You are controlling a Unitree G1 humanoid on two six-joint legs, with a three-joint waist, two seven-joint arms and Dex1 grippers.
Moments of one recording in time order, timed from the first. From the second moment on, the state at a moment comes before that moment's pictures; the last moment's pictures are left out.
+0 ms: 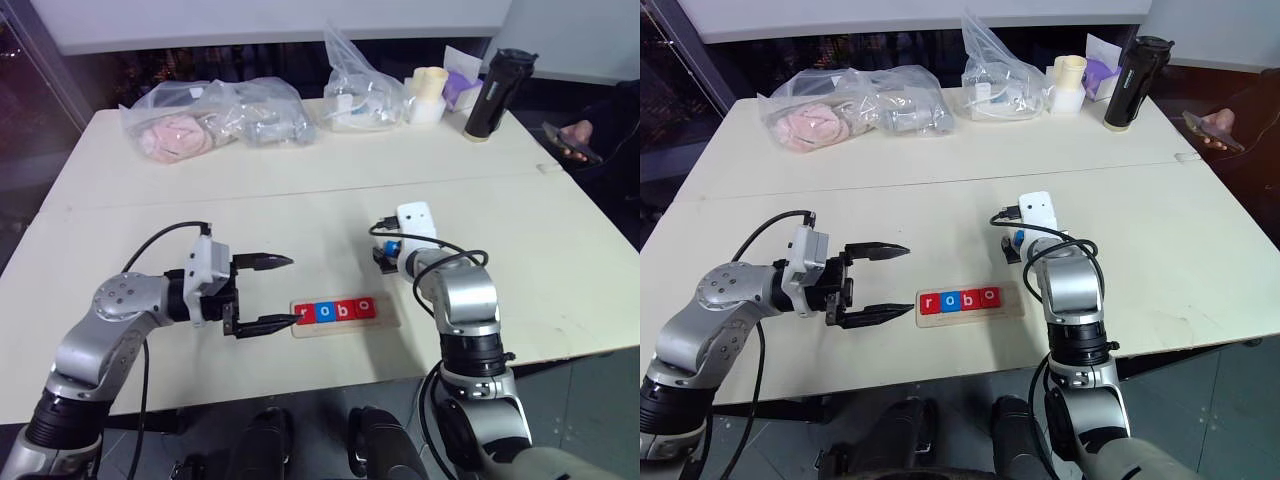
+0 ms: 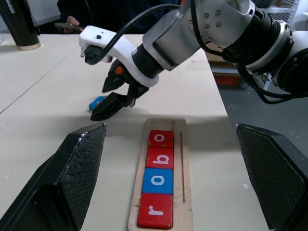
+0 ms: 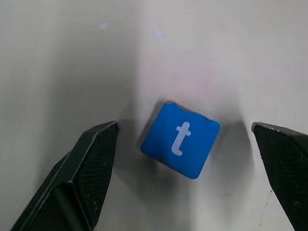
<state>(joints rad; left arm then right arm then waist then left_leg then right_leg) -0.21 0.69 0.01 -0.36 -0.60 0.32 -1.12 -0.60 -0.08 -0.06 -0.14 -0.13 1.26 0.12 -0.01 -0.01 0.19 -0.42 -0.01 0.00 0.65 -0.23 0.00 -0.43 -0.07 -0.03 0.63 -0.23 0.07</state>
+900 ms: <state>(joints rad) -0.17 0.69 0.01 -0.36 -0.59 0.29 -1.14 -0.20 -0.24 -0.18 -0.76 0.08 1.61 0.19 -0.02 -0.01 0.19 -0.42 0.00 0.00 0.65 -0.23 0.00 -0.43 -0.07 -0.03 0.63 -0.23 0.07</state>
